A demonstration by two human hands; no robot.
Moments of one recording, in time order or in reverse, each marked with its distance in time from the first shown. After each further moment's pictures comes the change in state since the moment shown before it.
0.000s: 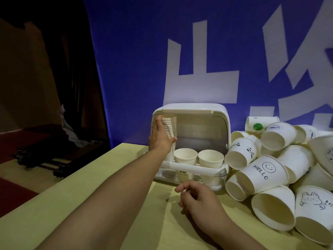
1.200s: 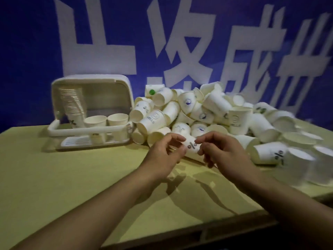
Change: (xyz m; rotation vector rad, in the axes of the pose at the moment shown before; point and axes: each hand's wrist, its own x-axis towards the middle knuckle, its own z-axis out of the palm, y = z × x) left_hand -0.299 0.122 -0.019 -0.759 -0.822 0.307; right_hand -0.235 -0.076 -0.150 -0.224 0.540 0.058
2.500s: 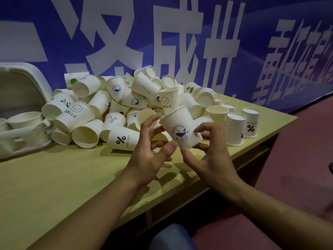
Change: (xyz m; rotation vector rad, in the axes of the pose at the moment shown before) left_hand -0.009 0.011 0.119 -0.339 -0.293 0.226; right_hand -0.074 0.074 -0.079 -0.278 0.439 -0.235
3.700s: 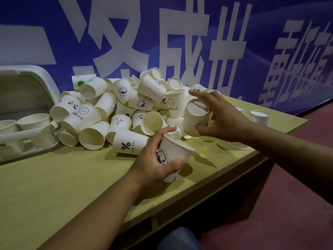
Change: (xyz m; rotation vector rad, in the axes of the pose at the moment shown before) left_hand 0.003 -0.013 -0.015 0.264 -0.087 0.004; right_hand 0.109 0.011 -0.042 -0.443 -0.404 -0.071
